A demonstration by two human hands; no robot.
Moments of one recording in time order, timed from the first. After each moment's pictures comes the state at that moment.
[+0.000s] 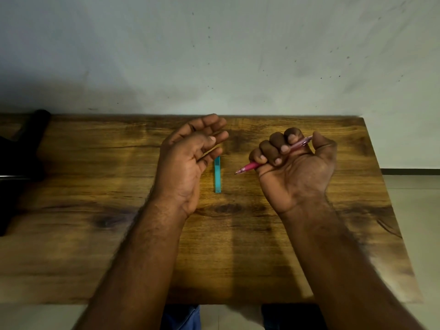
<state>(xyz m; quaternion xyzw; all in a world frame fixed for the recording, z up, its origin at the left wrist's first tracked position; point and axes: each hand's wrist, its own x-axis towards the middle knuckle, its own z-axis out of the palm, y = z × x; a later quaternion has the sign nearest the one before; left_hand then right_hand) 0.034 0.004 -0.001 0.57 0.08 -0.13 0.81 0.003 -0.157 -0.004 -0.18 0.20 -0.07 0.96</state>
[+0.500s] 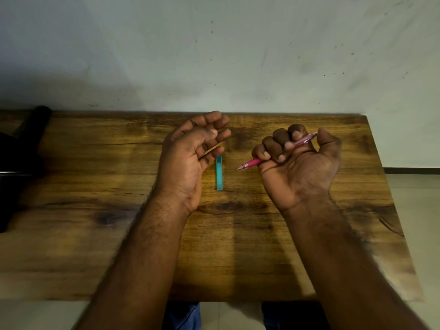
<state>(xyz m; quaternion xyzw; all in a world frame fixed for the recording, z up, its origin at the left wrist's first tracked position) 0.034 0.002 0.002 0.57 0.08 -0.14 0.81 0.004 -0.158 -0.005 -0.17 0.19 -0.07 0.96</state>
